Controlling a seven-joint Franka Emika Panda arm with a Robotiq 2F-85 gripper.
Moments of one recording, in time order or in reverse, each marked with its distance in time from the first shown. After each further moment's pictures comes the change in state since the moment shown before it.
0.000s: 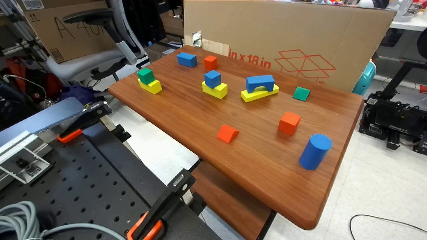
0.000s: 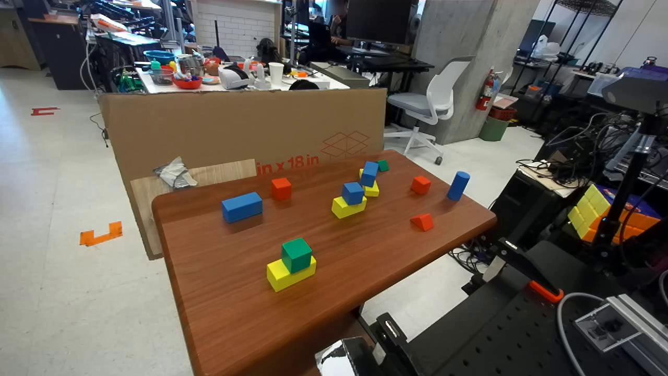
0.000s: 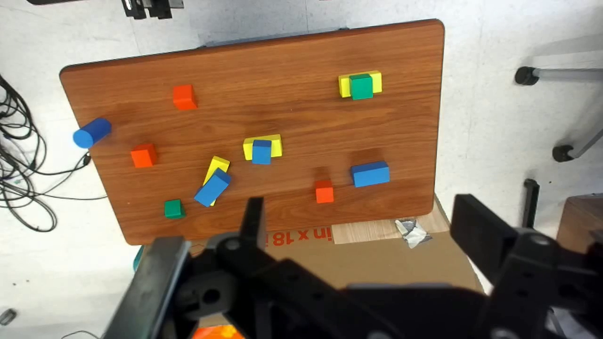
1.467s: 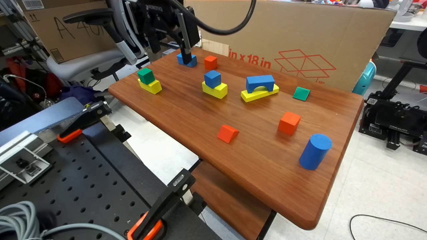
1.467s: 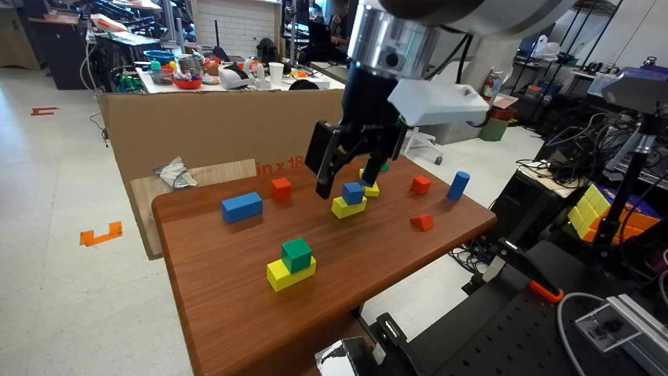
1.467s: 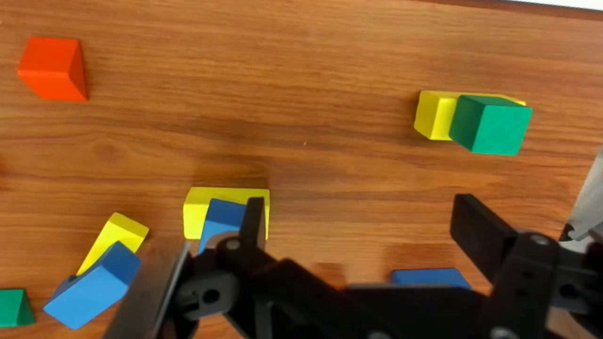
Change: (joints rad) arm -0.007 0.696 -0.072 -0.072 0.023 0.723 -0.325
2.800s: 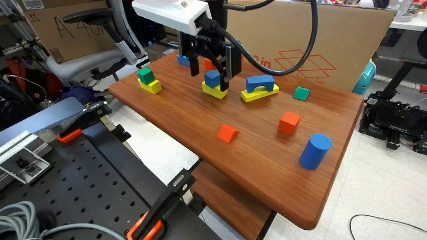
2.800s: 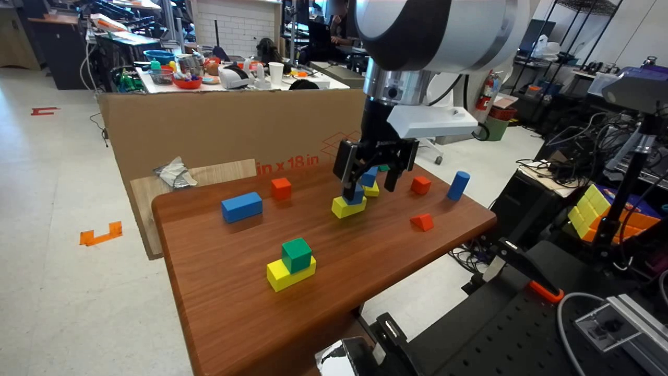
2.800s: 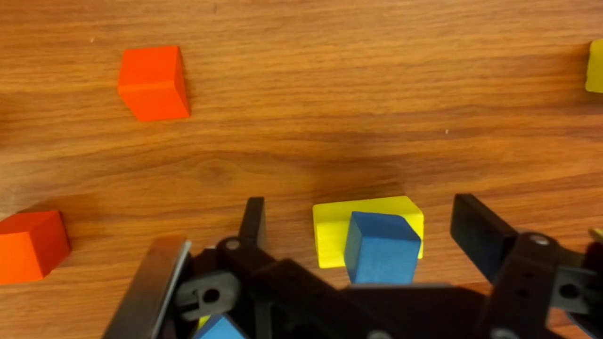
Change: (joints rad) arm -0.021 0.198 -0.117 0.208 -0.006 -0.120 0.040
